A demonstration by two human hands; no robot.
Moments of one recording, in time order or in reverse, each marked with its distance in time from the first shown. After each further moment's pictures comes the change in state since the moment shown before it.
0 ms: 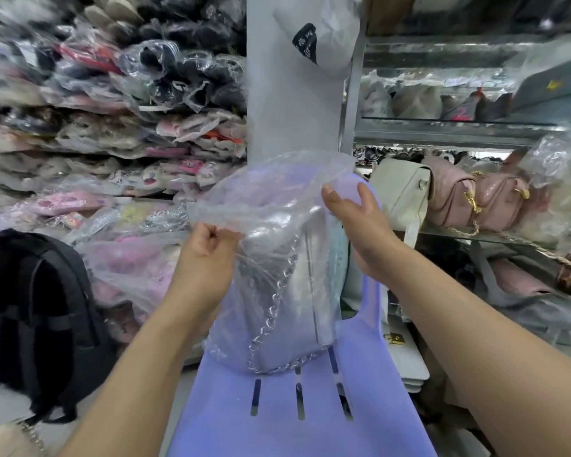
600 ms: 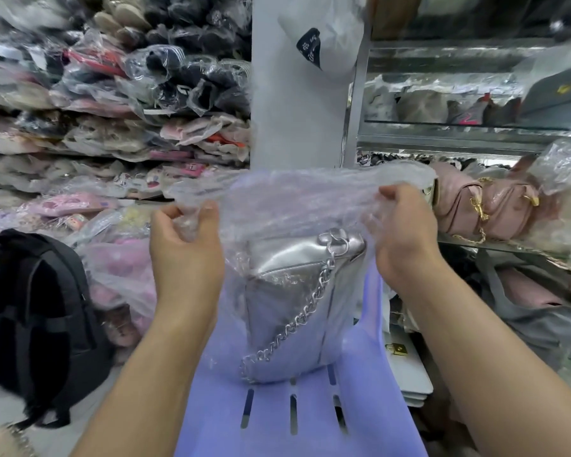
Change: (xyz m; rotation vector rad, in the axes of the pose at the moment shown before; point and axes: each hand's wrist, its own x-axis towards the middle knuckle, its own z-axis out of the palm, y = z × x) left_hand -0.009 0.019 0.020 -0.011 0.413 0.211; right_hand -0.003 -0.013 -0.023 0.451 0.285 -0.124
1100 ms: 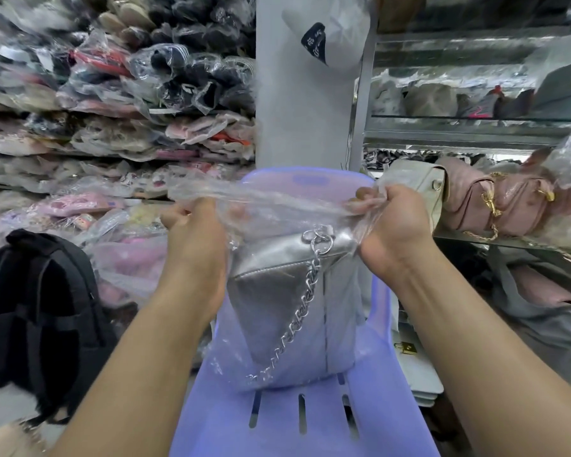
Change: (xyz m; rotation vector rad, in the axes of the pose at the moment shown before) left_hand 0.022 0.012 0.006 -0.256 -0.201 -0.349; right_hand -0.011 0.002 0.022 0.401 -0.145 0.290
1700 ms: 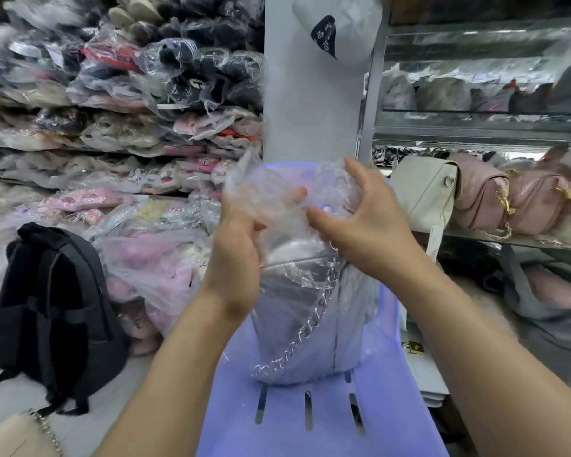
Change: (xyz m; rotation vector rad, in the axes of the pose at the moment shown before) left_hand -0.026 -0.018 0.008 0.021 -0.463 0.174; right_hand -0.013 0.019 0.001 -1.315 -0.185 -0.542
